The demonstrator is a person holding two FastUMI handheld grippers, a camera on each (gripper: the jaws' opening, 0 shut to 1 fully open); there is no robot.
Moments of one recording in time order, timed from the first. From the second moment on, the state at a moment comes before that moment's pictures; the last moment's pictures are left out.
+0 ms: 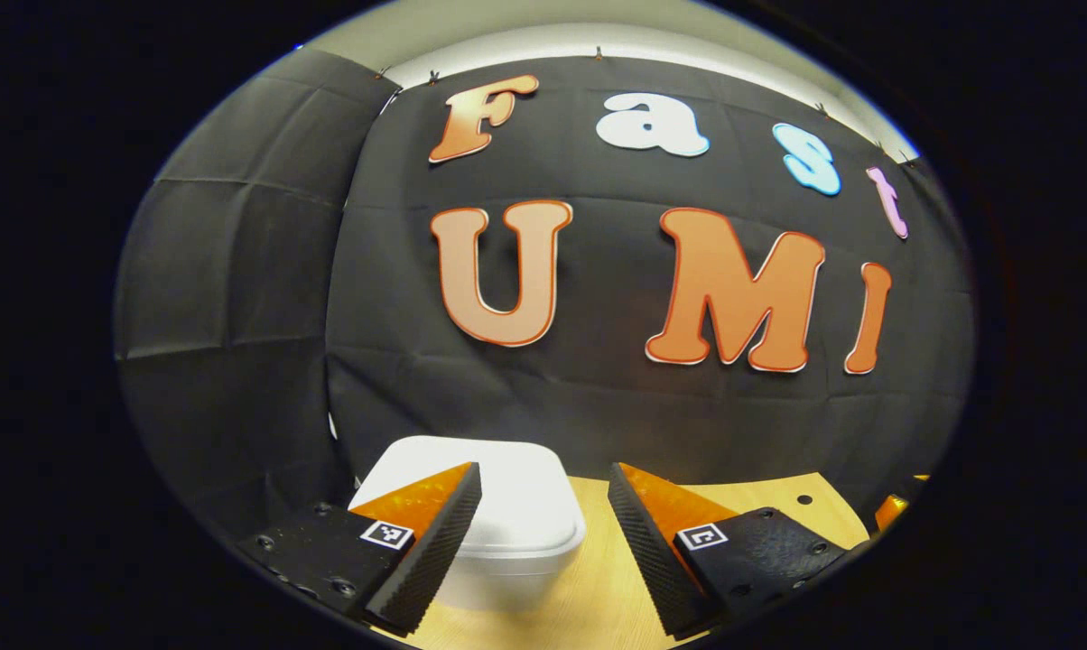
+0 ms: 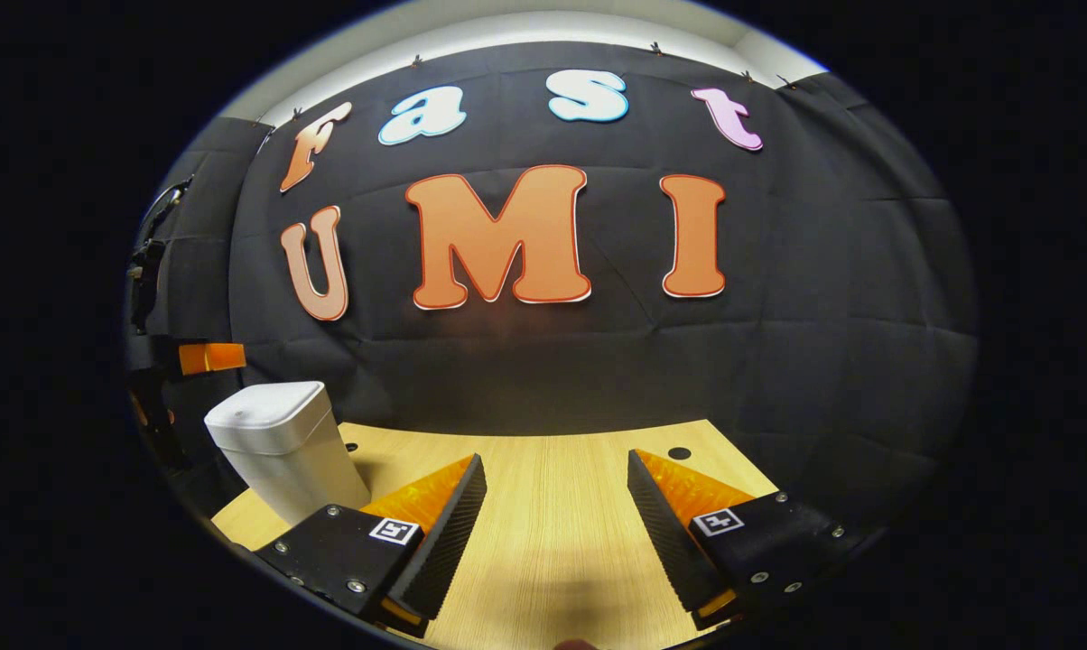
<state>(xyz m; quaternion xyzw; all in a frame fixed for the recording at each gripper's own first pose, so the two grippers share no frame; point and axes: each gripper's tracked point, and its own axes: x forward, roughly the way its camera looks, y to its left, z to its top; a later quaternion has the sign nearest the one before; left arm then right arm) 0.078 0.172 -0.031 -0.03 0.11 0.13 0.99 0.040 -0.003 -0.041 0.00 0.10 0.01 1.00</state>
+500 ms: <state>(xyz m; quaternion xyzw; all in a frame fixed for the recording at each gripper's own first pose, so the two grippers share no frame) 0.045 0.095 -0.043 -0.04 0.08 0.08 0.99 0.037 0.002 -0.023 0.00 0.08 0.02 1.00</state>
